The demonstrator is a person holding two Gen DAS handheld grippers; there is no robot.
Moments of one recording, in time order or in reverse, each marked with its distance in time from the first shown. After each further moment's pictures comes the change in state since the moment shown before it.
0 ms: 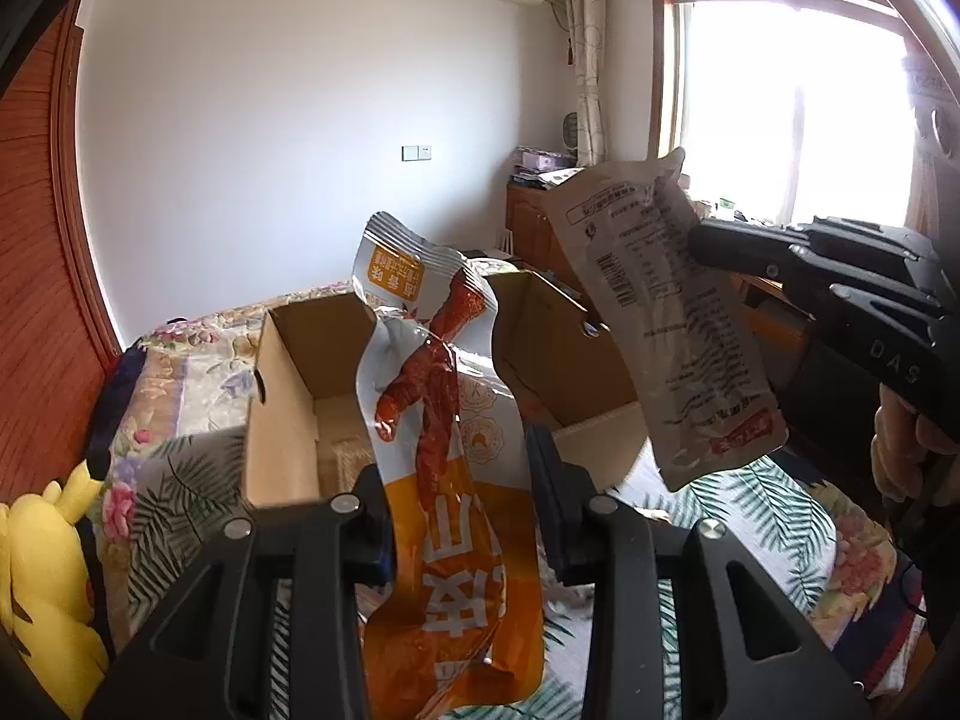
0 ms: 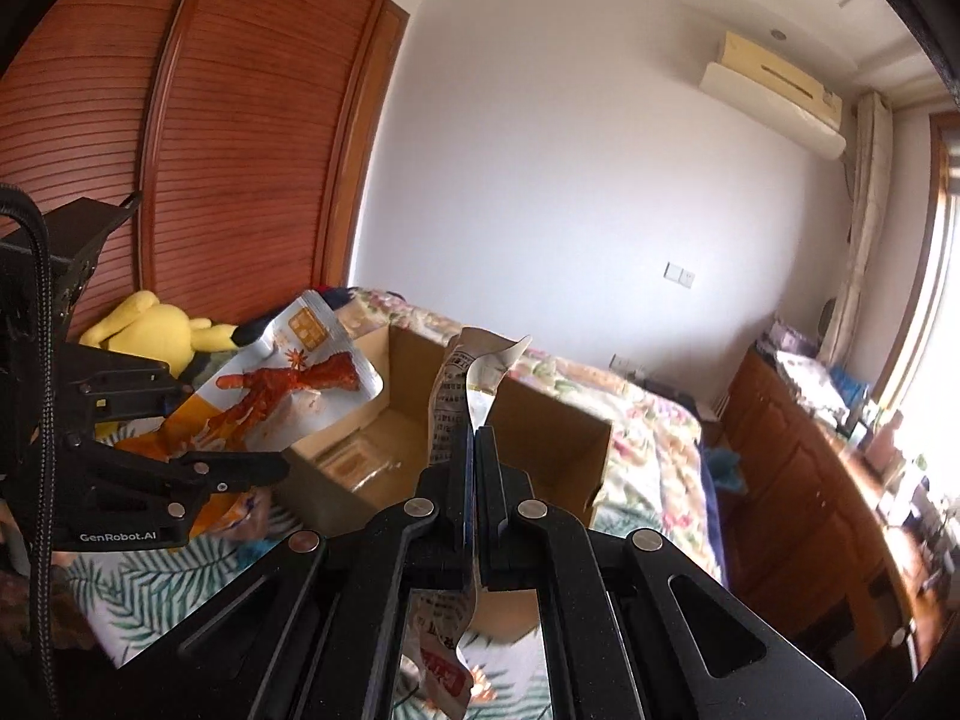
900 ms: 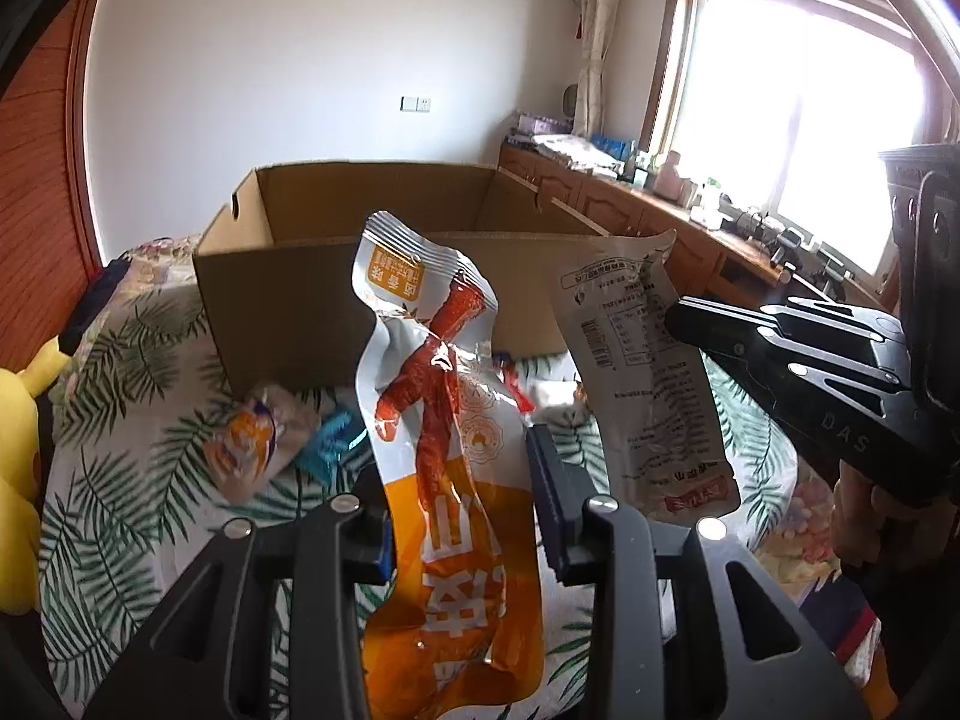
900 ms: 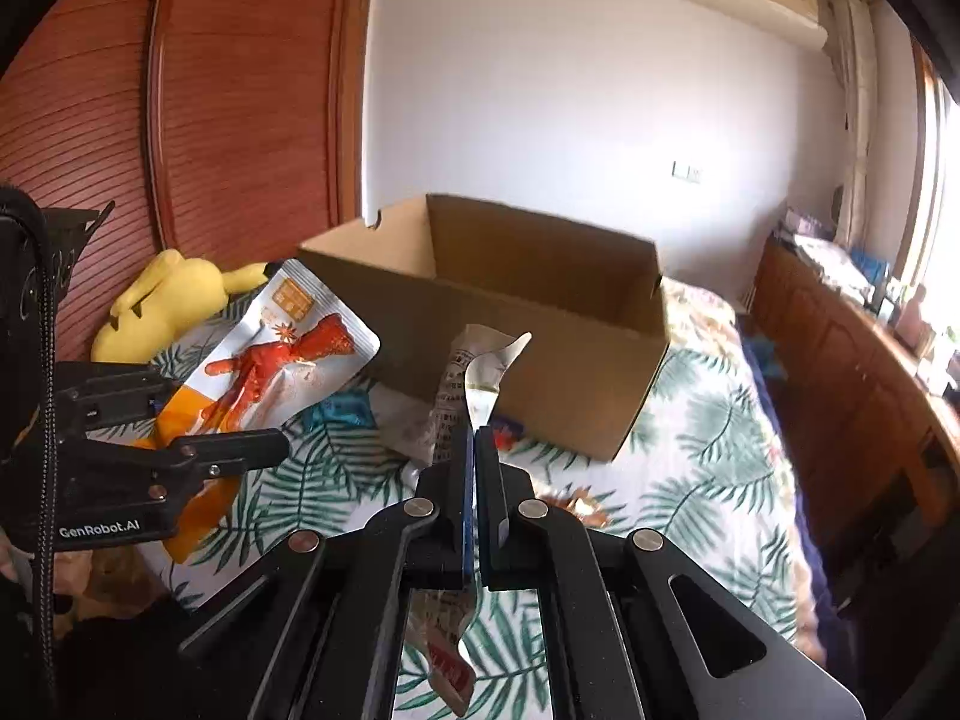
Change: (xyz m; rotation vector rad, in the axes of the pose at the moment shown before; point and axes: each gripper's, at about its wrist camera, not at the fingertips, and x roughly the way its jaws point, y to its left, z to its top) left arm -0.031 -0.043 -0.103 -0.104 0.069 -0.064; right arm -0.023 0.036 -0.102 0.161 0.145 0.065
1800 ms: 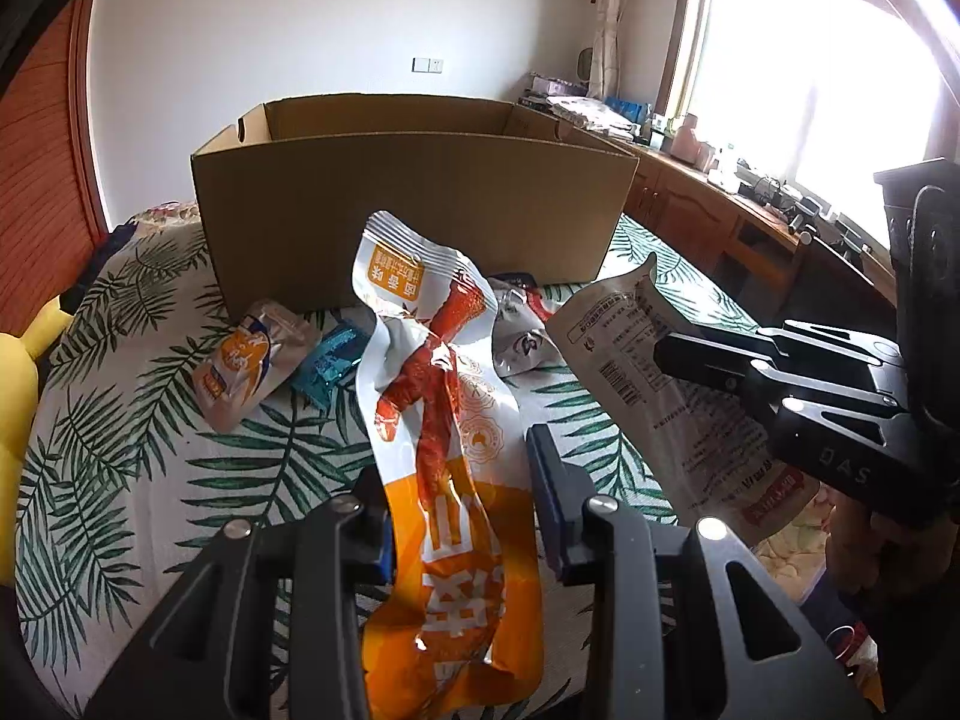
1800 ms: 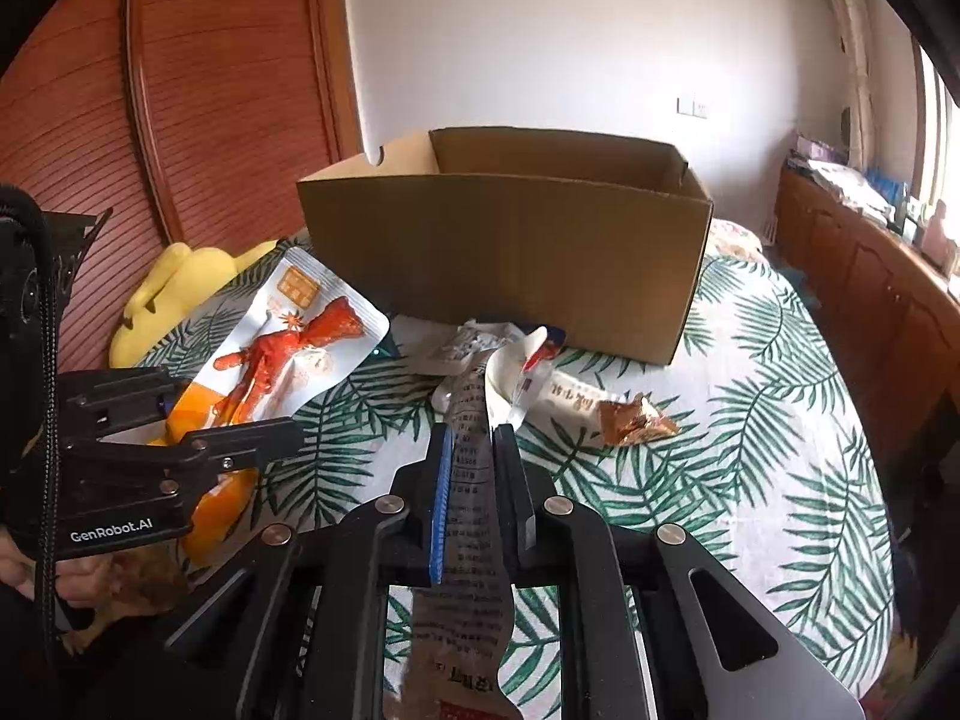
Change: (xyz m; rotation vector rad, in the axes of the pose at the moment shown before) left arm 0.024 0.006 -0.035 -0.010 0.096 0.036; right arm 0.031 0.005 -0.047 0.127 0.085 0.077
